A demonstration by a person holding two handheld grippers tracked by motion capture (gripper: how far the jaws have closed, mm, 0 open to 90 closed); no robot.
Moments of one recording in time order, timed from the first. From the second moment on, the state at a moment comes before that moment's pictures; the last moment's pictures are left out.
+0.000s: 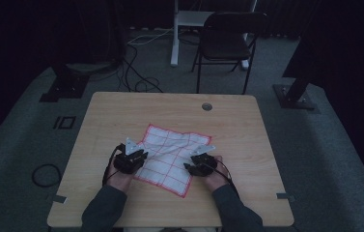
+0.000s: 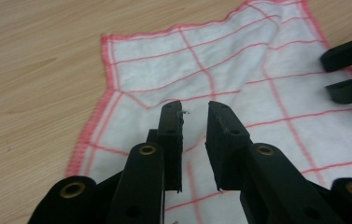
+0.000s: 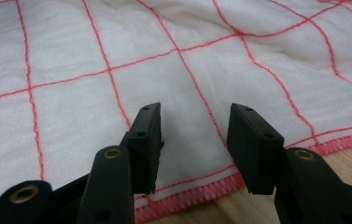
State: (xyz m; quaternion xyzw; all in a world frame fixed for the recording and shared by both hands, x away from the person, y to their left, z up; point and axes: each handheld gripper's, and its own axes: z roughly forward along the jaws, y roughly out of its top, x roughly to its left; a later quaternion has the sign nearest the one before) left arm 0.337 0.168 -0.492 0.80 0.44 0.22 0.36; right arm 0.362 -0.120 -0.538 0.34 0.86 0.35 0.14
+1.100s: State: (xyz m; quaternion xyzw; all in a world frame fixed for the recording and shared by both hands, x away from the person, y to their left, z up) left arm 0.330 0.183 -0.535 0.80 0.47 0.19 0.32; right arm 0.360 -0.168 -0.538 0.37 0.85 0.34 0.15
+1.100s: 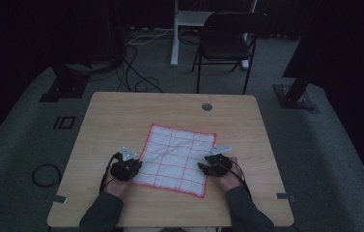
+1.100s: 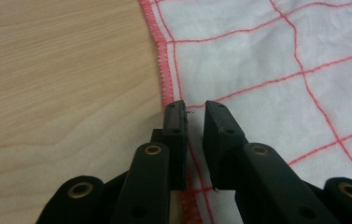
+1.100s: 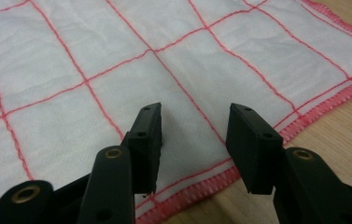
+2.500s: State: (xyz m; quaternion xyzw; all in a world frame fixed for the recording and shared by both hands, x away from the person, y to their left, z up) left arm 0.333 0.170 -0.533 0.77 0.49 0.20 0.36; right arm 0.358 -0.187 -0.540 0.39 0.84 0.34 0.16
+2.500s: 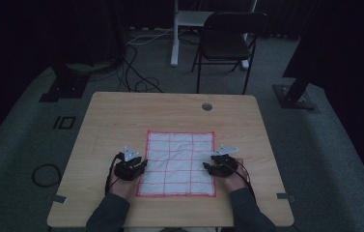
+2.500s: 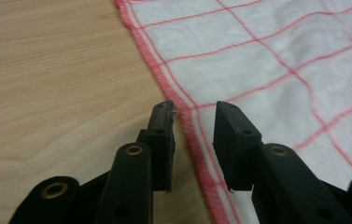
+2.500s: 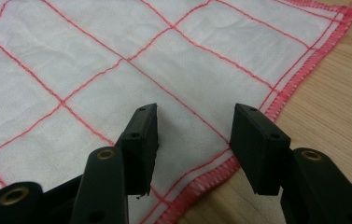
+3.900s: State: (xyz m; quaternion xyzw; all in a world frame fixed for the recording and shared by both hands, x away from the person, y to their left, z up) left arm 0.346 0.162 -0.539 0.76 0.52 0.20 0.34; right arm 0.357 -0.186 -0.540 0.39 0.84 0.35 0.16
